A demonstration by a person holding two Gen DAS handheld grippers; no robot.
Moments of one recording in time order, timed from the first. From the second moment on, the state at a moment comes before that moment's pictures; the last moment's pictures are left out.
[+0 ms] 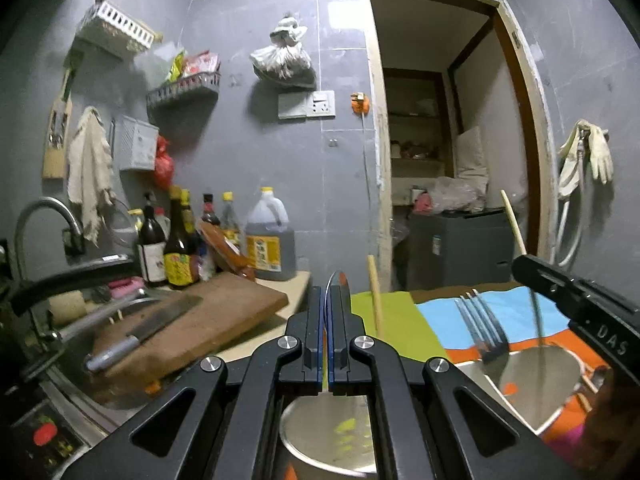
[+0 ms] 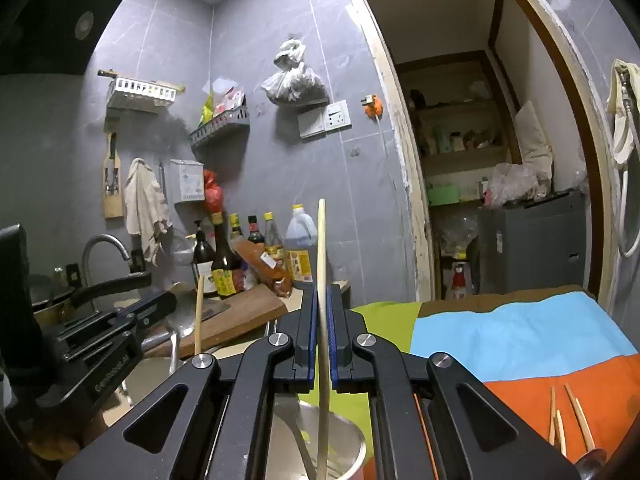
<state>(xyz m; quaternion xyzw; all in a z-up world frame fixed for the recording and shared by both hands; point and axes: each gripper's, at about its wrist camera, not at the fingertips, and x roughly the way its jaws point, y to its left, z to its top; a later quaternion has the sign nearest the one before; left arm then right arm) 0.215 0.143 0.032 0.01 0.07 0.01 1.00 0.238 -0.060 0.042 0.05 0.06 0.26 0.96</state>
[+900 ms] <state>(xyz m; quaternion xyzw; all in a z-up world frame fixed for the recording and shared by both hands) 0.195 0.136 0.067 -0.08 0.11 -0.07 0.99 0.216 -0.102 0.067 0.06 0.05 0.24 0.97</state>
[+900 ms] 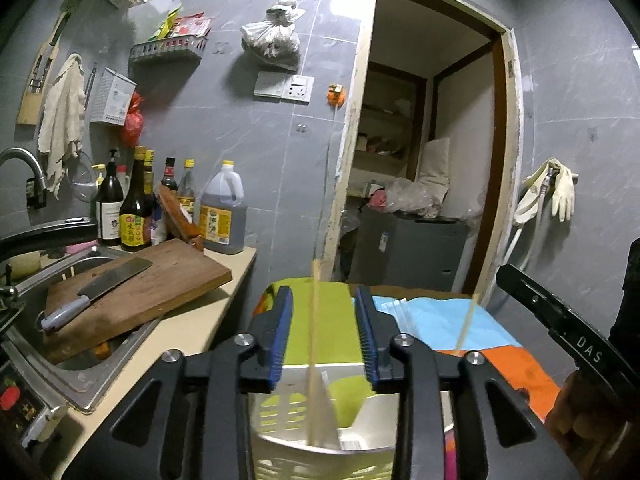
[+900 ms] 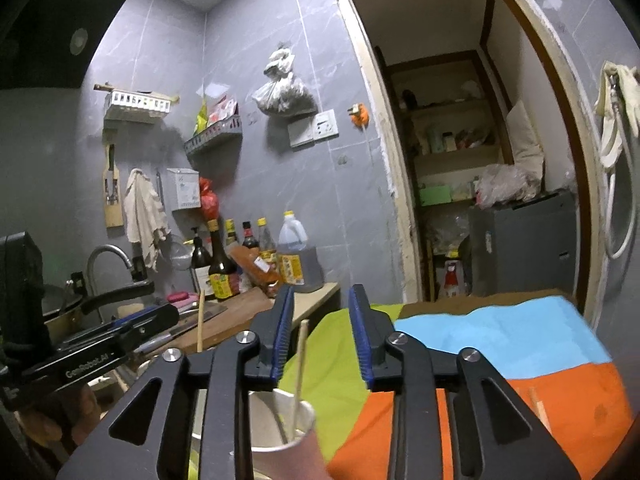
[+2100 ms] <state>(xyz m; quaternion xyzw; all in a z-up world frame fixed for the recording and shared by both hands) 0.186 -0.052 0.057 -0.01 0.15 -0.19 0.97 0.178 -0.281 0.062 -0.01 0.08 0.09 0.99</state>
